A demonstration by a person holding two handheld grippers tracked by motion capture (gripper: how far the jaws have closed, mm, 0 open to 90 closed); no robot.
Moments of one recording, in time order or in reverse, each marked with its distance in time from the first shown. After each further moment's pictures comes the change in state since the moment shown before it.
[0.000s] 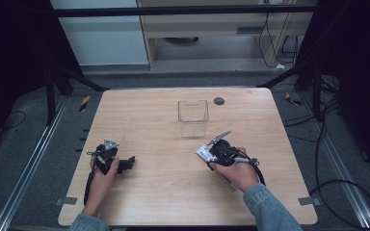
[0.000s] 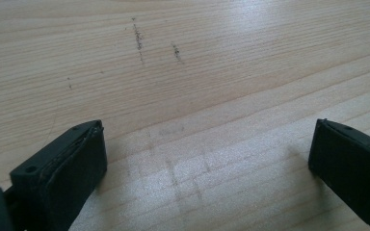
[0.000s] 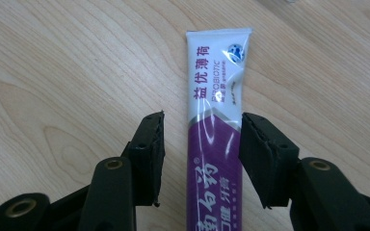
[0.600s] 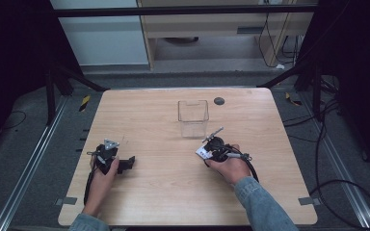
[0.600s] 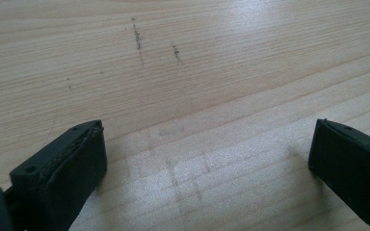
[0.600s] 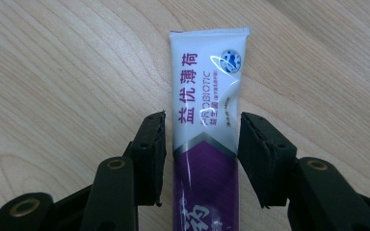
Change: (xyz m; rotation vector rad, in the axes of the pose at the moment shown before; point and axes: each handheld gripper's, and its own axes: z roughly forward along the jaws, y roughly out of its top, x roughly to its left) left arm 0.000 0.000 0.000 0.000 -0.001 0.001; right arm -0.004 0.015 0.027 0.071 -0.031 0.021
